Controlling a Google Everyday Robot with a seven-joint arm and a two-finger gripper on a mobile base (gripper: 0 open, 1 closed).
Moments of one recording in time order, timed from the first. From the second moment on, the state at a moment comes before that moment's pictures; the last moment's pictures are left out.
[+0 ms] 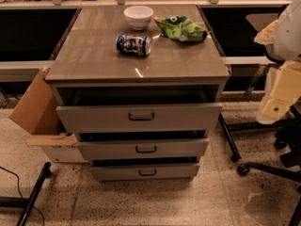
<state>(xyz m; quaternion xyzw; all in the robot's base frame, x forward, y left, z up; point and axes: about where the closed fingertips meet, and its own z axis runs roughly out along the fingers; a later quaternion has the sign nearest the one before) 0.438 -0.216 0.977 -0.60 0.78 -0.04 0.16</state>
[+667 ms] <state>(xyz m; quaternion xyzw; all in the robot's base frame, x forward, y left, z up) 0.438 -0.203 0.953 -0.62 0.77 -0.03 0.16</state>
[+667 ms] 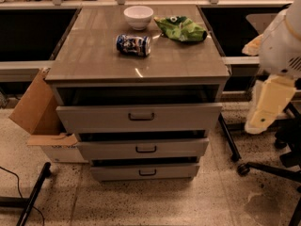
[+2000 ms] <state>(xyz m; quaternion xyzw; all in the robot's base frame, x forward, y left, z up) 0.445 -0.136 0.821 -0.67 0.72 0.05 0.17</state>
